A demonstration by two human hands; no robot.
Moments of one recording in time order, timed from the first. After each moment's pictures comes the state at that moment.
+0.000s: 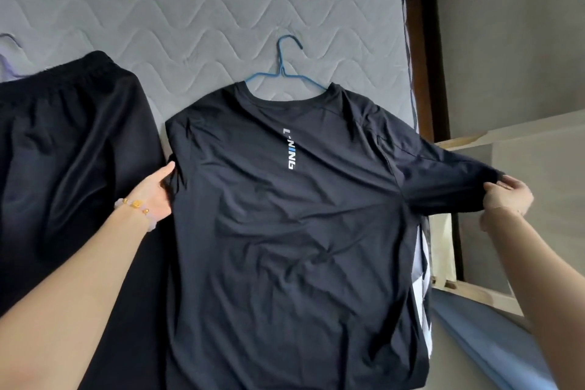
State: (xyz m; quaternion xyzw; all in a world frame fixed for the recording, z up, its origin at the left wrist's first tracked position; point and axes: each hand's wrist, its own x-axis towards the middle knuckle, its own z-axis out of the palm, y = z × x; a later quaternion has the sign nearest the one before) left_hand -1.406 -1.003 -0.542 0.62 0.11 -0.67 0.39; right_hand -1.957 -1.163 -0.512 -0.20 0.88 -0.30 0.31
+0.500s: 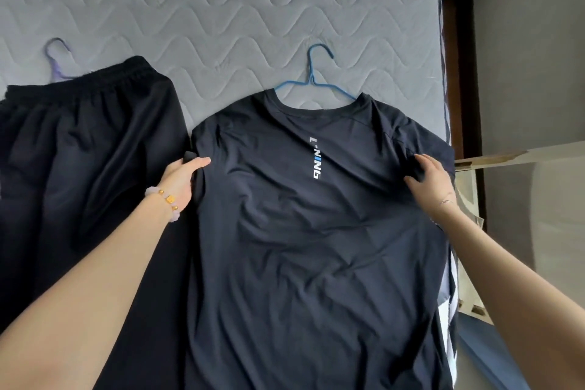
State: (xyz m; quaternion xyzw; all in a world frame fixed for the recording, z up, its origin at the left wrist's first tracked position) left_hand -1.415 -1.027 -0.508 0.75 0.03 -0.54 0.38; right_hand -1.832 -1.169 -0.539 -0.64 0.69 0.01 0.34
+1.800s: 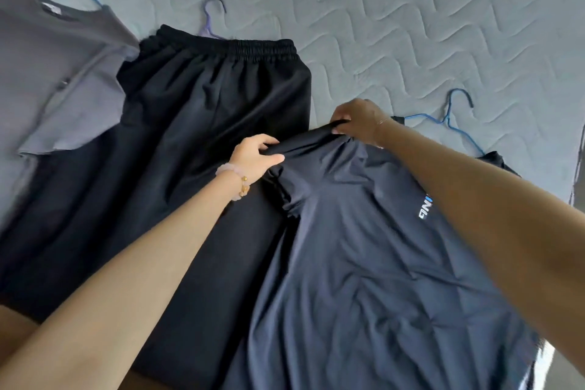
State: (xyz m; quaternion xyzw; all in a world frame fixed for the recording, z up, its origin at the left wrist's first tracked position) left_hand -1.337 -0.974 -0.508 0.84 -0.24 -0.40 0.29; right_hand -1.459 -1.182 -0.494 -0.90 0.28 0.16 0.29
